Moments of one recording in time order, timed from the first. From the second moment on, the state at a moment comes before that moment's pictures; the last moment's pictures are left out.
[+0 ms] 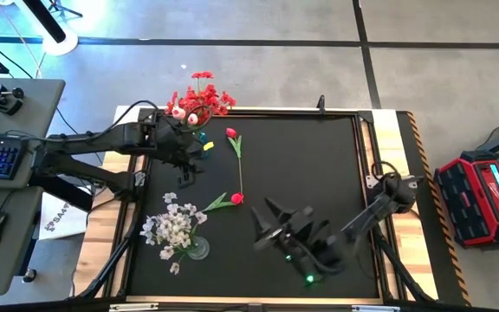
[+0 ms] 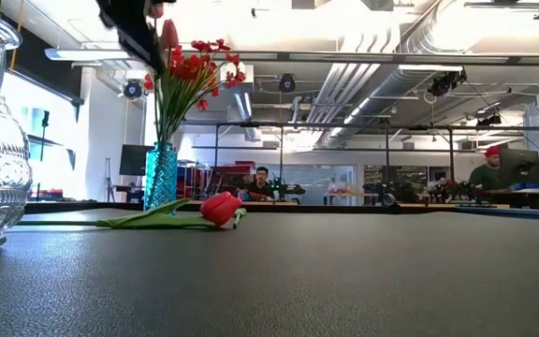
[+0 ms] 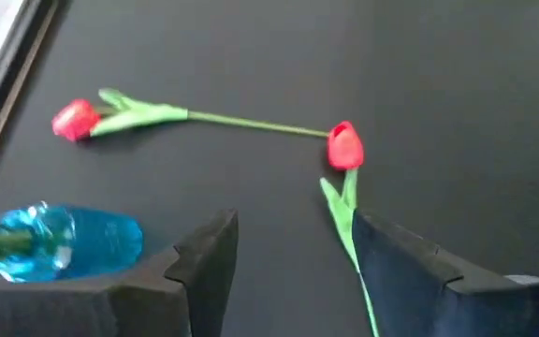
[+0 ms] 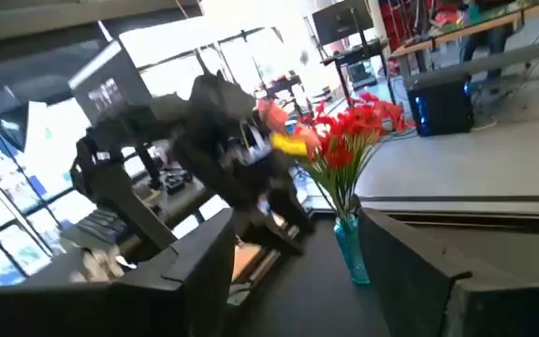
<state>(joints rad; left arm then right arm) 0.13 1.14 1.15 -0.97 -0.05 -0.08 0.68 2.02 1.75 1.11 1.57 -0.42</state>
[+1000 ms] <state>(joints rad) 0.20 0.97 0.63 -0.65 0.09 -0.10 0.41 1.93 1.75 1.14 1.57 -0.90</state>
